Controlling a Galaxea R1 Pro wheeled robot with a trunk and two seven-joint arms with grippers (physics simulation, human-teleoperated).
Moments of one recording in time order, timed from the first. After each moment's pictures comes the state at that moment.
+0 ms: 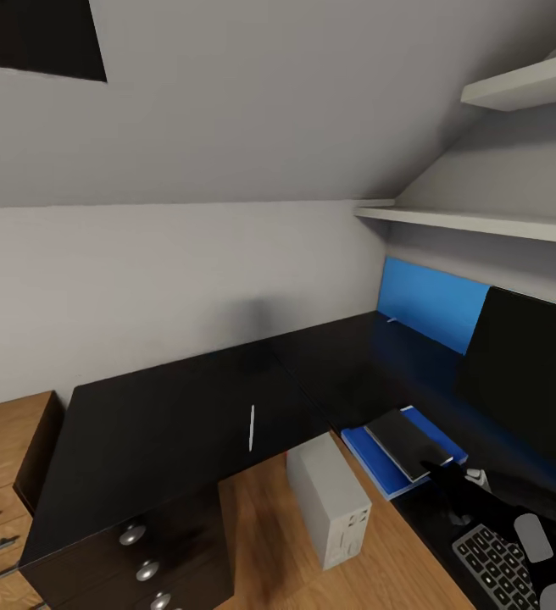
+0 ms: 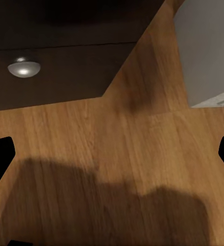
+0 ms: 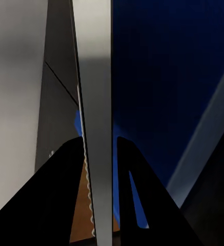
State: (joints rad) left arm -0.03 -0.02 -0.02 -0.71 0.34 -0.01 -0.03; right arm -0.54 -0.21 -0.73 -0.61 -0.40 0.78 0.63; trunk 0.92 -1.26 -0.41
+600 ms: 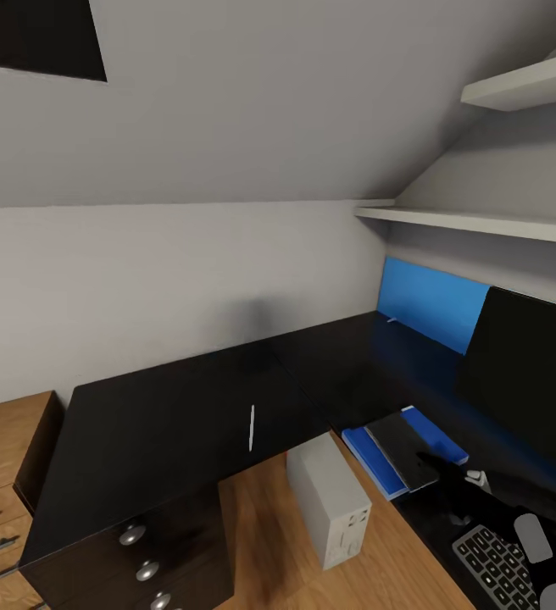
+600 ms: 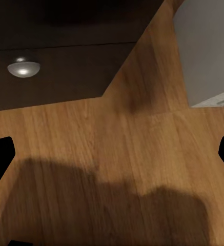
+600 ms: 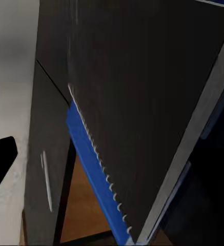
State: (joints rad) left arm -0.03 -0.02 -0.02 -0.71 0.34 -0.01 -0.03; right arm -0.54 -0.21 -0.73 -0.61 -0.38 0.77 0.61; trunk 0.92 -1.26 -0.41
